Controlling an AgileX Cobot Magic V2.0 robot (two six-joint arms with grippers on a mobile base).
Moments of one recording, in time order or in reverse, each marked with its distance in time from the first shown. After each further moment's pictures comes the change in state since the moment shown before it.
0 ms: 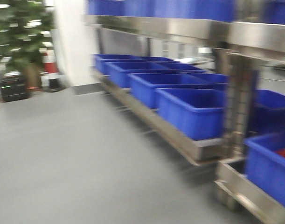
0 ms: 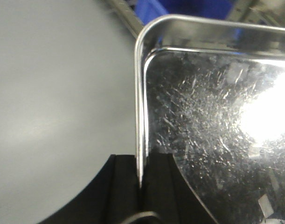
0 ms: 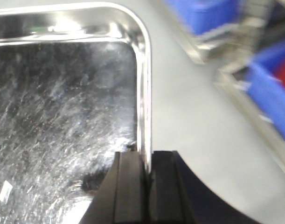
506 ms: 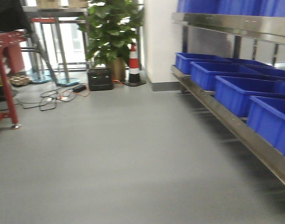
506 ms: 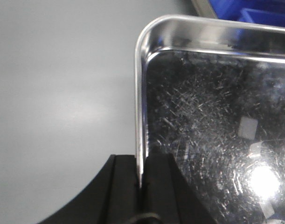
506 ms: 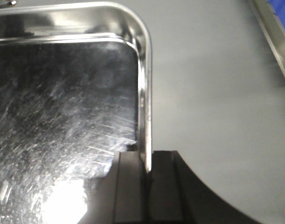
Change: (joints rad) left arm 0.000 0.000 0.000 0.000 0.002 0.000; right arm 0.000 0.000 0.000 0.000 0.000 0.000
